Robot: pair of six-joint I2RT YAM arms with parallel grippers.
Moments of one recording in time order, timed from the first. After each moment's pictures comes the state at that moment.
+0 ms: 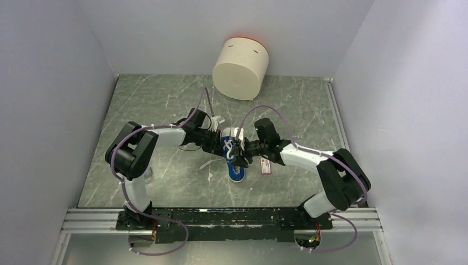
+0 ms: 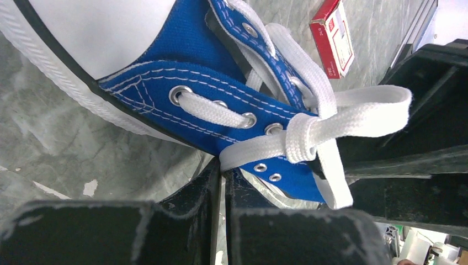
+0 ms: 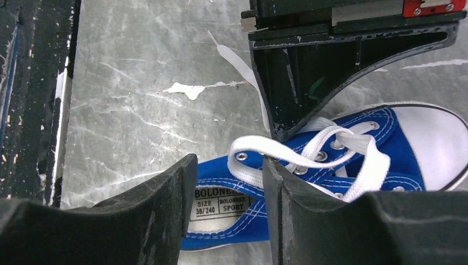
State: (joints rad) left arm -0.53 1.85 0.96 -0.05 0.72 -0.27; right arm 0.60 1.48 0.68 0.11 -0.82 -0.49
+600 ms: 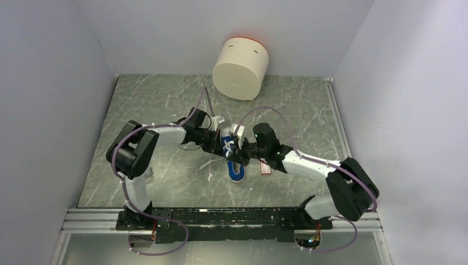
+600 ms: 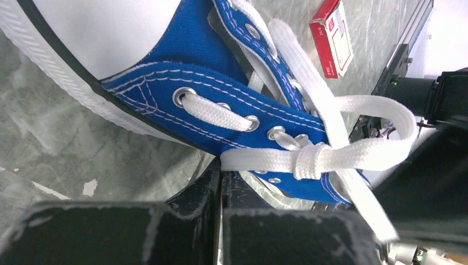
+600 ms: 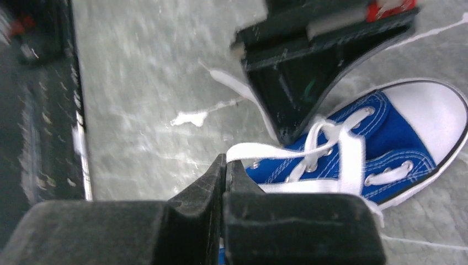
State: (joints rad) left arm -0.53 1.86 0.97 -0.07 0.74 -0.28; right arm 0.69 1.39 0.57 0.29 -0.61 -0.22
